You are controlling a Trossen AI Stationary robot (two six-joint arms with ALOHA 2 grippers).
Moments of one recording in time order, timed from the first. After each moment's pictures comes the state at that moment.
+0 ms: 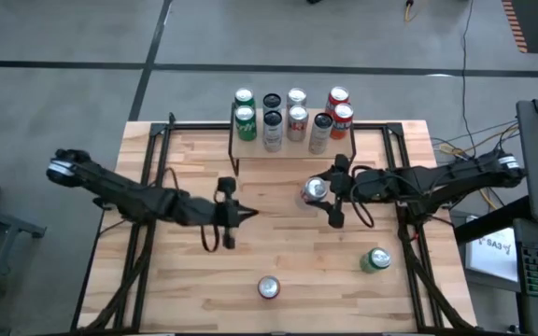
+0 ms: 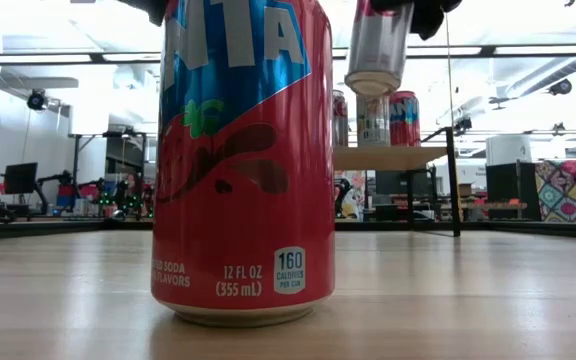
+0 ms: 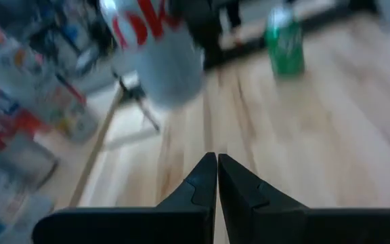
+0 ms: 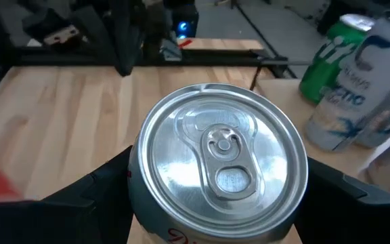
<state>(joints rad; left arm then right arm) -0.30 1.26 0.82 0.07 -0.45 0.25 0.16 1.10 0.93 -0.22 0.31 0.04</state>
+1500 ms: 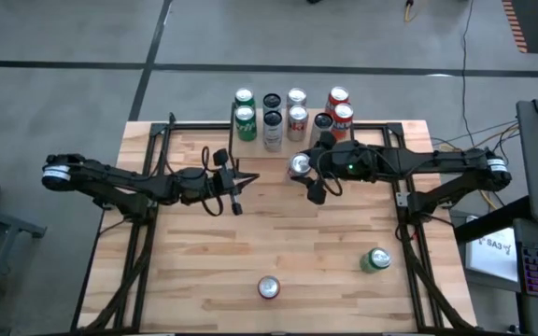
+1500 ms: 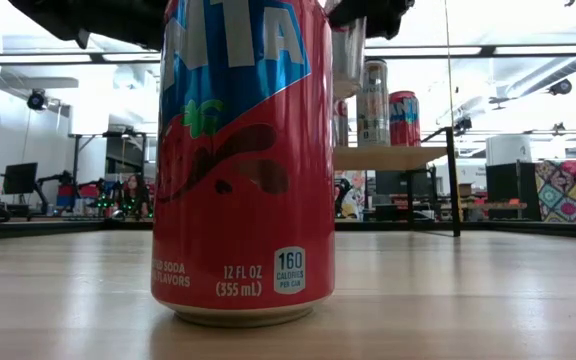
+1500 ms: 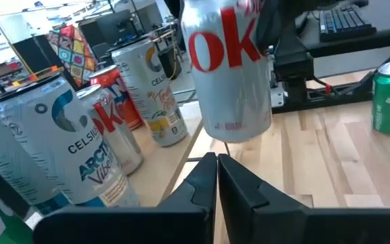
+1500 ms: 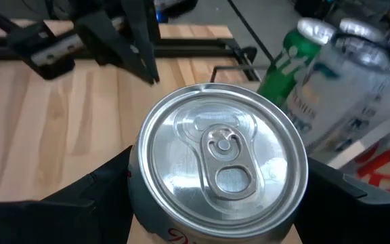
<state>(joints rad) -0.03 1.23 0.63 0.51 -0.37 0.27 -0.04 1.30 1.19 -0.36 0.23 -0.04</state>
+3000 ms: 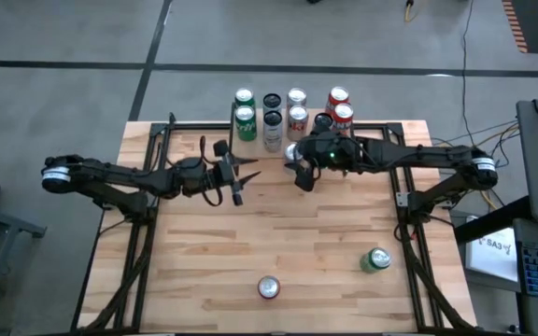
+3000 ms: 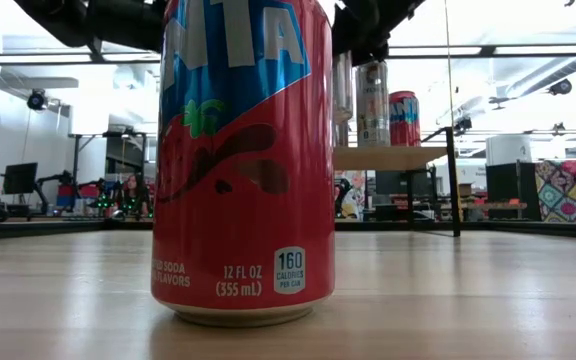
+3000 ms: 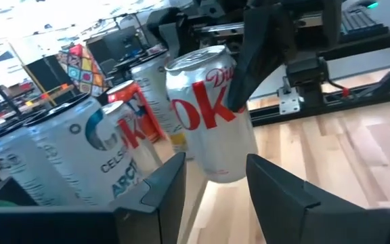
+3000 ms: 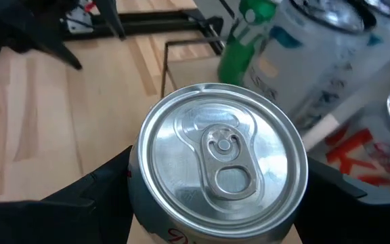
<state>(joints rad) 0.07 1.23 0.63 0.56 -0.27 0.36 -0.15 1.41 1.25 -0.40 0.25 -0.01</state>
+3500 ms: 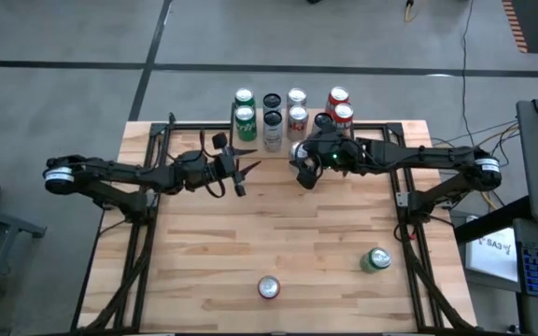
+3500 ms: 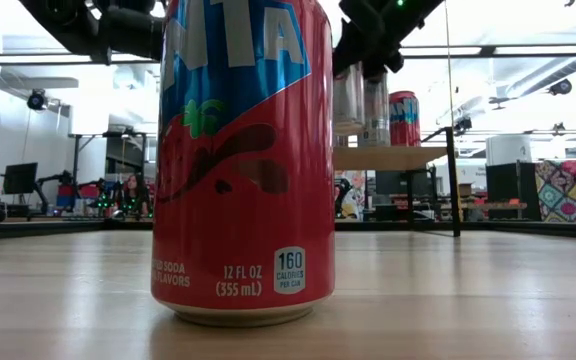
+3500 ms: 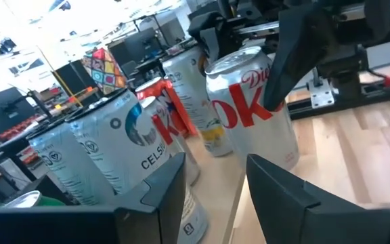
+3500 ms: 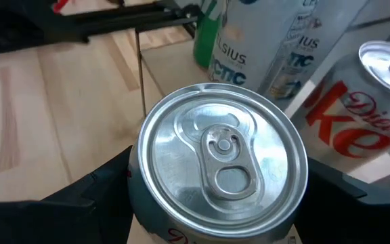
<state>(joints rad) 0.15 1.26 0.63 0.62 -0.27 0.43 -0.16 1.37 1.18 -0.38 0.31 0.10</state>
